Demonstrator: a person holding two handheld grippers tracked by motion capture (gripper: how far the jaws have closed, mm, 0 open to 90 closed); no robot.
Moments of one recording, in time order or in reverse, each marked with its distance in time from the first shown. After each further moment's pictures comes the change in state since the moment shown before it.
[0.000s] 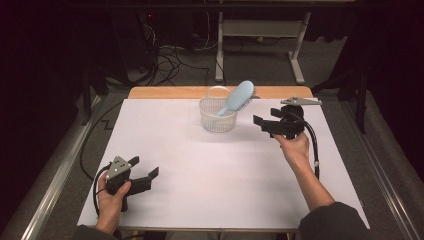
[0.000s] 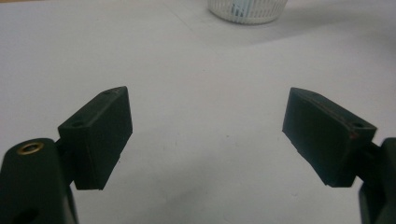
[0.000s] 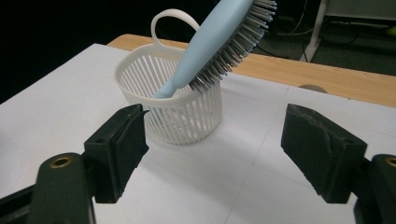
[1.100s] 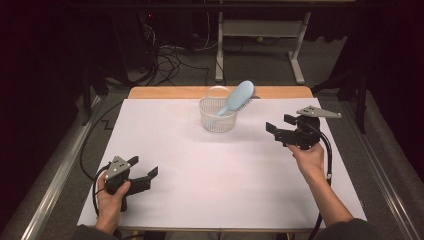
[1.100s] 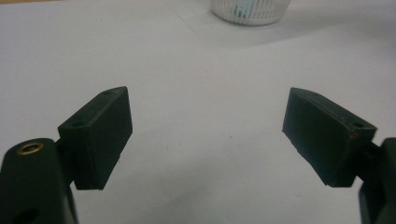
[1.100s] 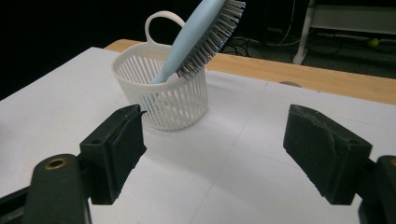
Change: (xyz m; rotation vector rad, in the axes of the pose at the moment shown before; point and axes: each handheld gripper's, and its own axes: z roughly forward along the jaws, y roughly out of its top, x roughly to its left) left arm 0.001 0.000 -0.002 -0.007 0.010 0.001; right arm -0.009 -0.022 -0.038 -0.049 -0.025 -0.011
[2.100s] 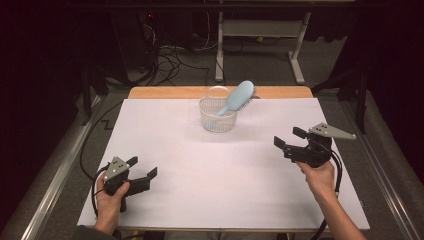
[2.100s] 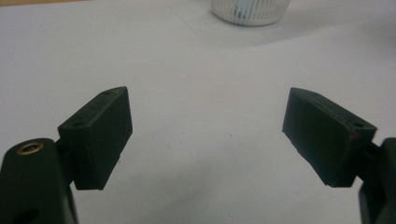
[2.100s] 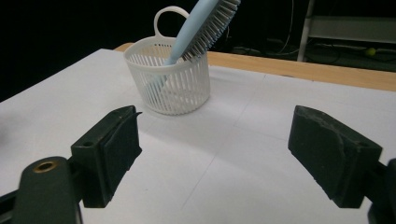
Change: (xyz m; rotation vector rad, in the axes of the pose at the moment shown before) left arm -0.001 -0.001 -0.003 -0.004 0.003 0.005; right arm 0.001 -0.037 -0.035 -0.059 0.007 0.003
